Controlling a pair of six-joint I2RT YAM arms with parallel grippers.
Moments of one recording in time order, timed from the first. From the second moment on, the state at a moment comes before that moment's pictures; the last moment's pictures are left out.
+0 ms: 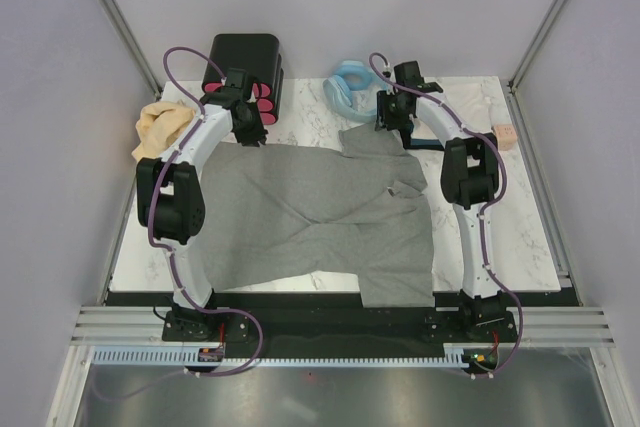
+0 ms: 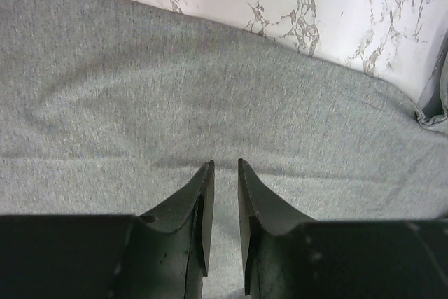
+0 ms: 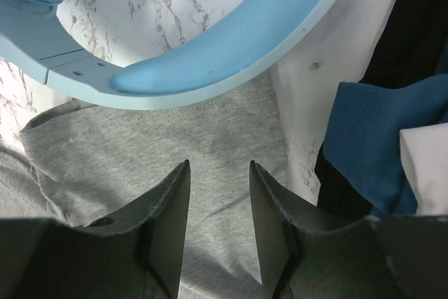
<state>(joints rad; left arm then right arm) -0.20 1.96 1.68 -0.76 -0.02 -0.44 0.21 2.45 2.16 -0.66 -0.17 0.15</state>
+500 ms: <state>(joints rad) -0.20 1.97 1.68 -0.76 -0.02 -0.44 0.20 2.51 2.21 -0.63 -0.17 0.15</state>
